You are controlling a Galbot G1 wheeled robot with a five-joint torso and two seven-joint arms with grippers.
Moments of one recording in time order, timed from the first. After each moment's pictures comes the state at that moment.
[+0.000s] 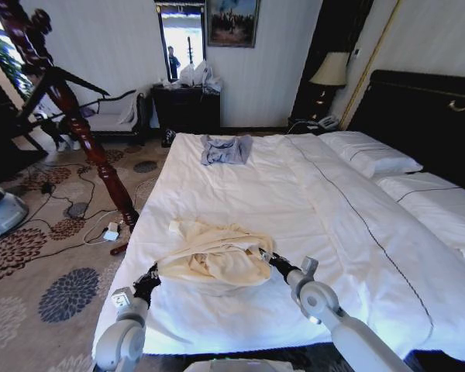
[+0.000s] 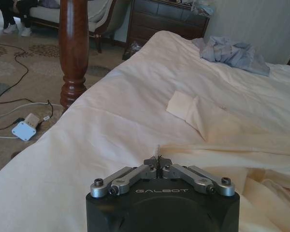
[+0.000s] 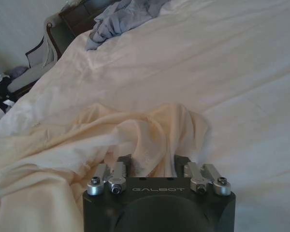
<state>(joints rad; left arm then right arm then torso) 1.63 -1.36 -0.58 -2.12 -0.51 0.35 -0.25 -1.28 0.93 0.23 1.90 1.10 -0.25 0.30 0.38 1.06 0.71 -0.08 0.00</state>
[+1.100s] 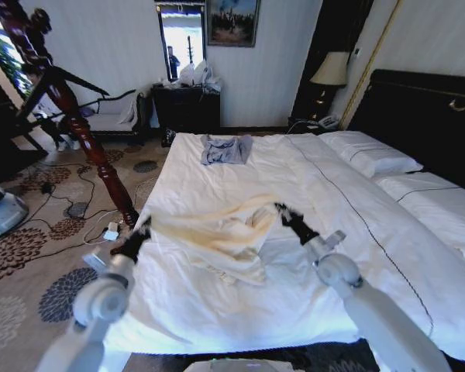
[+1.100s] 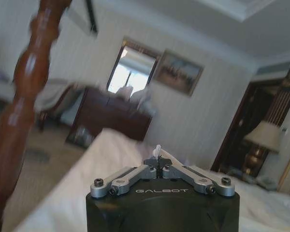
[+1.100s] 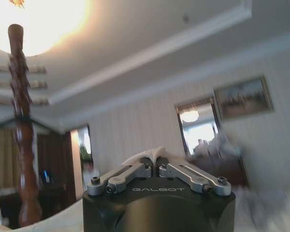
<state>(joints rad) 1.27 -0.98 -0.70 -2.23 -1.04 0.27 -0.29 -1.01 0.83 0.37 1.91 0.97 0.16 -0.20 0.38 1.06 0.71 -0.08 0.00</state>
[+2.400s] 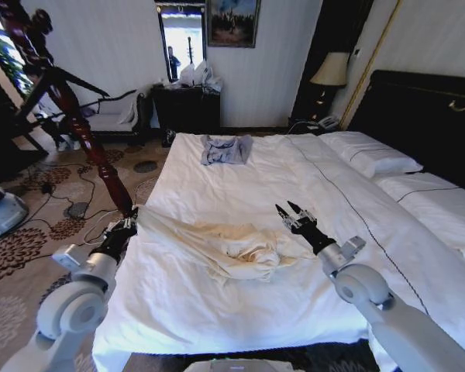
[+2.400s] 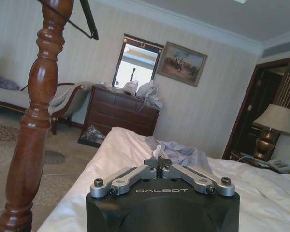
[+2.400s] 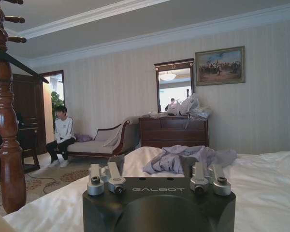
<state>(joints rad) 1.48 -1.01 -0.78 -2.38 -0.96 0.30 -0.31 -1.35 0.75 0.51 2.12 0.81 0.01 -0.01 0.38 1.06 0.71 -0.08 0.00</state>
